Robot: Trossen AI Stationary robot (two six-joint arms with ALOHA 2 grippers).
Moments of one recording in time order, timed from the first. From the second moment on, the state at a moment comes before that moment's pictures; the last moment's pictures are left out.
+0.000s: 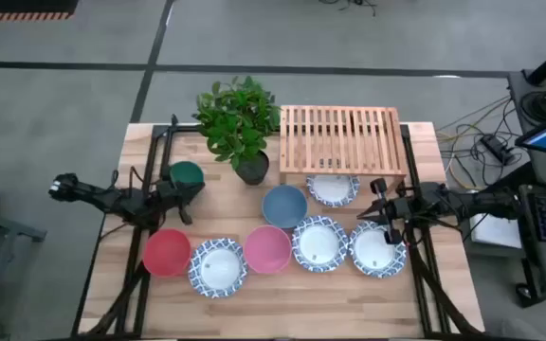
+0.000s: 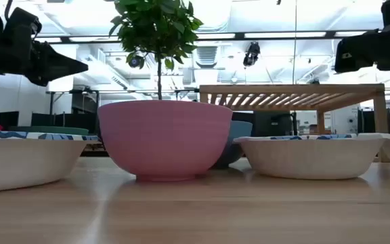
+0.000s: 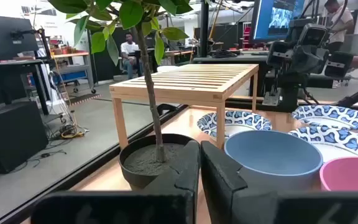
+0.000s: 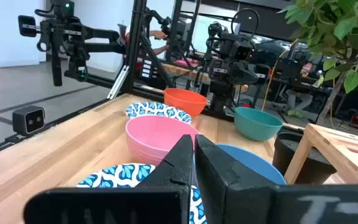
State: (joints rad) left arm -0.30 0.04 0.02 0.07 -0.76 0.07; right arm 0.05 0.04 0.01 0.04 -0.21 -0.22
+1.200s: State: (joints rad) left arm -0.30 0.04 0.02 0.07 -0.76 0.07; right arm 0.05 0.04 0.01 0.04 -0.21 -0.22
